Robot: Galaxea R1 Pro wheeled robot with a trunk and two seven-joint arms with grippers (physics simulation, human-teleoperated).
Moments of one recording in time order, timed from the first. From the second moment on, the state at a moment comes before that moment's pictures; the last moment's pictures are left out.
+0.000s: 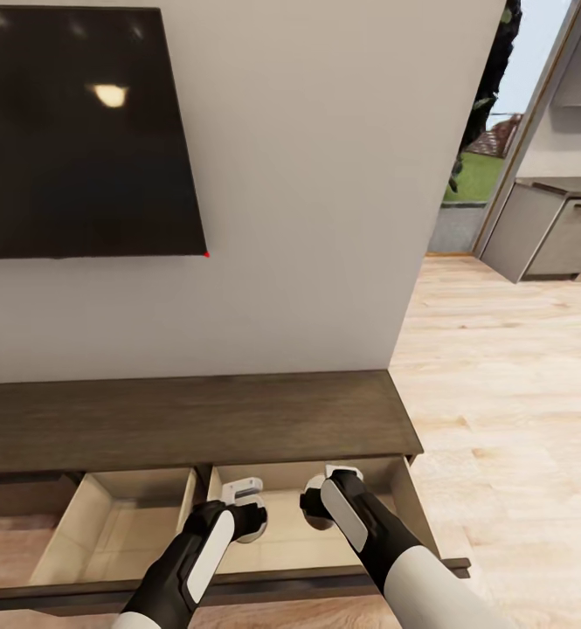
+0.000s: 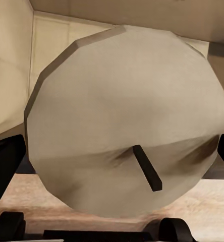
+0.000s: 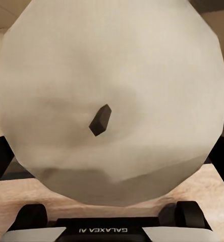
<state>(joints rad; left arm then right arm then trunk) -0.44 -0.17 -0.17 -0.91 0.43 0.65 0.35 -0.64 0.17 0.41 -0.69 -0.68 0.67 -0.54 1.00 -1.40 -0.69</state>
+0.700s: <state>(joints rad) -0.44 -0.17 -0.17 -0.91 0.43 0.66 0.35 -0.64 0.17 0.40 -0.70 -0.67 0.68 -0.54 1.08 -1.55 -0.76</state>
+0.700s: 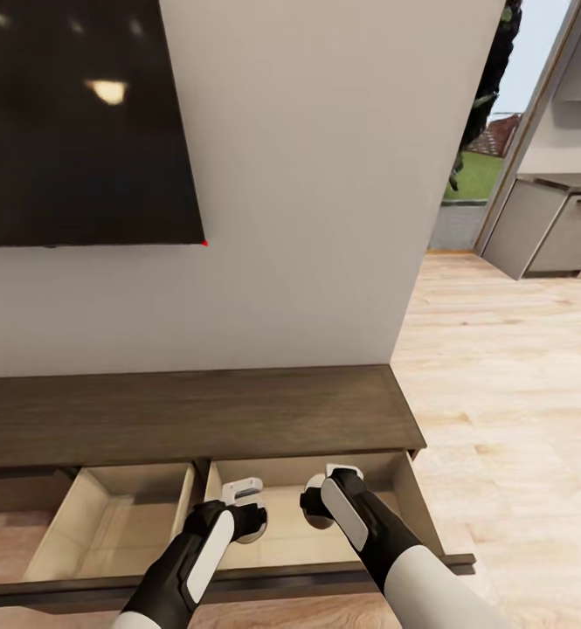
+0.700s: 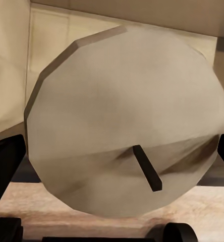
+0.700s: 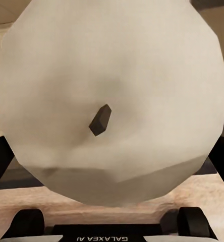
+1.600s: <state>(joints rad) -0.44 -0.16 -0.16 -0.91 0.44 0.66 0.34 -0.64 0.17 0.41 -0.70 -0.67 0.69 -0.54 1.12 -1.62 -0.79</state>
